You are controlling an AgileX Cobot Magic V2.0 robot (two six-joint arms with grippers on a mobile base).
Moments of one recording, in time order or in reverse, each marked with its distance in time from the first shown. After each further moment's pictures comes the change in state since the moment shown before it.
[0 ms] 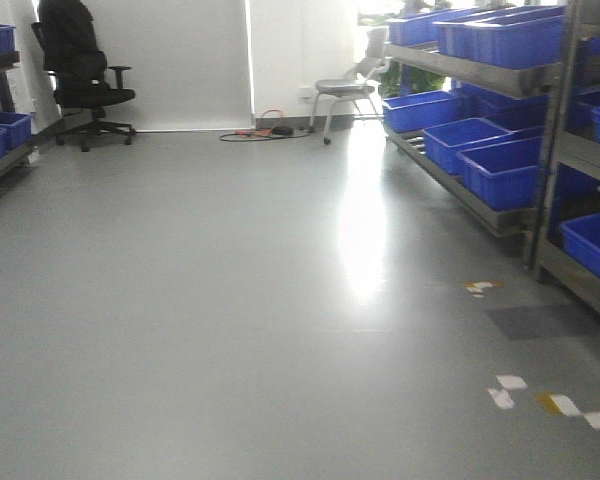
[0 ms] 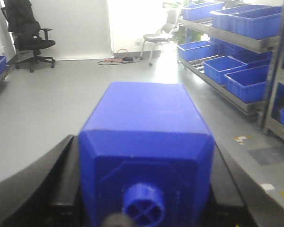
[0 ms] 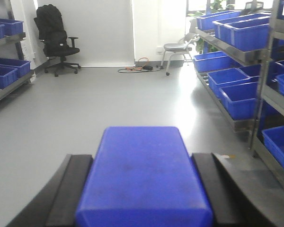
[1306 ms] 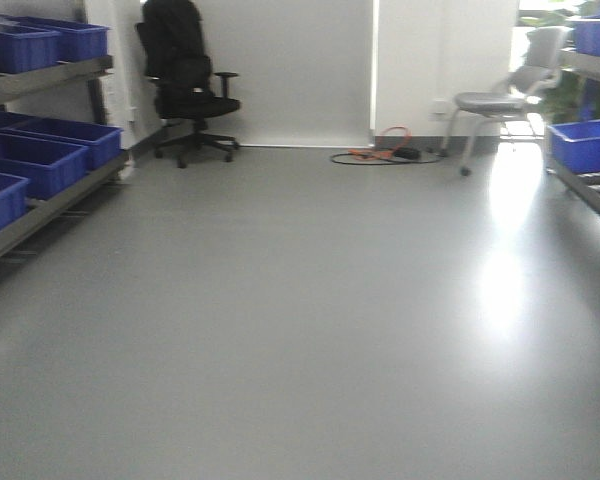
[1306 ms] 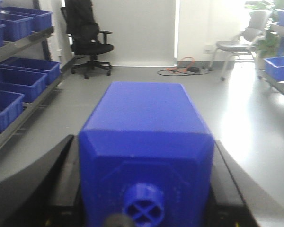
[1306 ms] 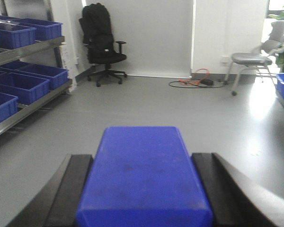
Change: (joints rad) left arm 0.000 0.000 0.005 0.000 0.000 0.000; right arm 0.000 0.000 0.000 0.000 0.000 0.000
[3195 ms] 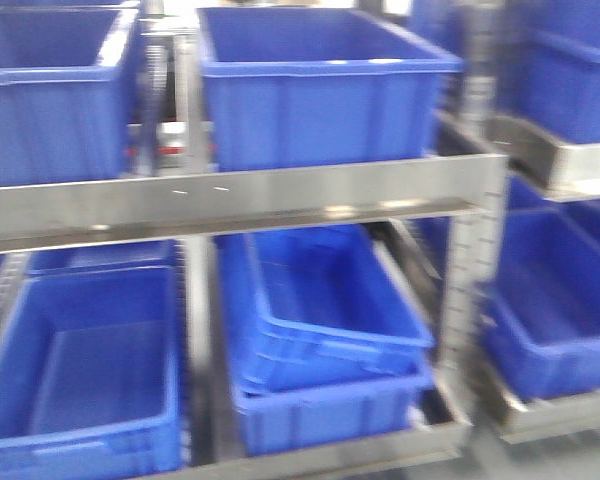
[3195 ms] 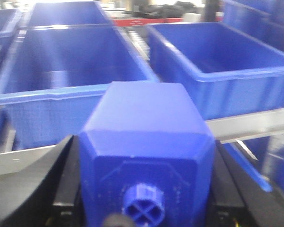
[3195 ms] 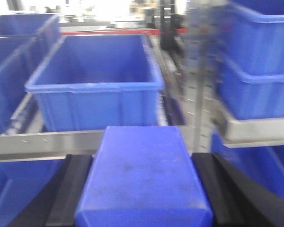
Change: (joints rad) left arm 0.000 0.000 0.000 0.000 0.000 0.000; right arm 0.000 0.000 0.000 0.000 0.000 0.000
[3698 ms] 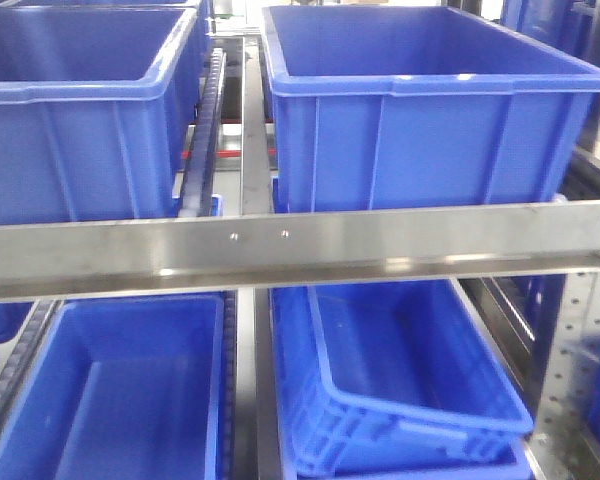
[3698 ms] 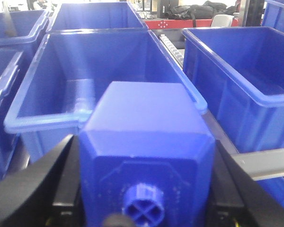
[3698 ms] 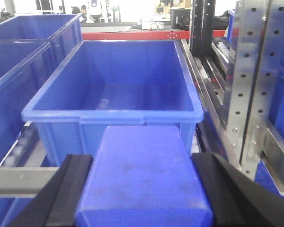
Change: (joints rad) left arm 0.000 0.000 0.000 0.000 0.000 0.000; right arm 0.000 0.000 0.000 0.000 0.000 0.000
